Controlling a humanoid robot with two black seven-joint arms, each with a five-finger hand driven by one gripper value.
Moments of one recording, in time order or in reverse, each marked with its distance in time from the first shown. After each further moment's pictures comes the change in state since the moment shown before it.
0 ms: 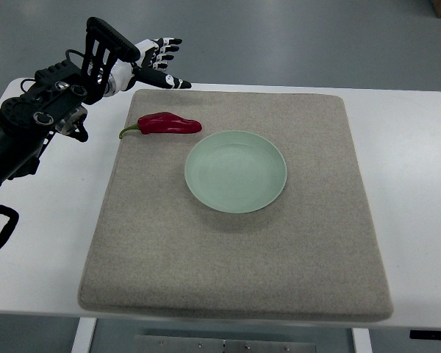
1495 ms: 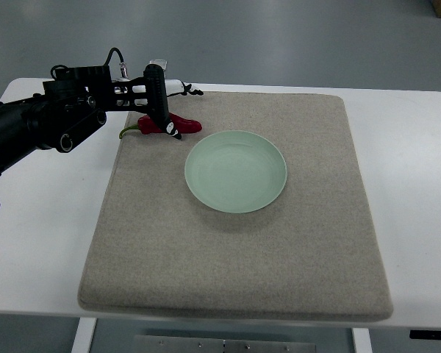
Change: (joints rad) left arm -0.076 0.003 0.362 -0.029 0.396 0.009 -0.117; right arm 0.000 0.000 0.000 0.000 0.000 0.000 0.000
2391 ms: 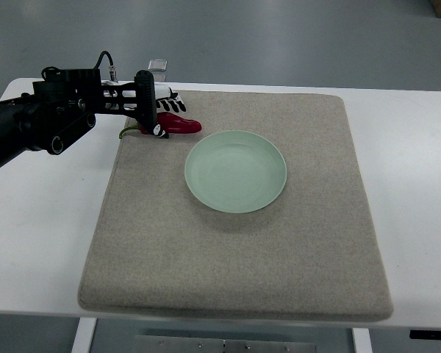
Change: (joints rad) left arm 0.000 0.024 0.044 0.013 0.000 0.004 0.000; right arm 0.000 0.000 0.000 0.000 0.000 0.000 0.000
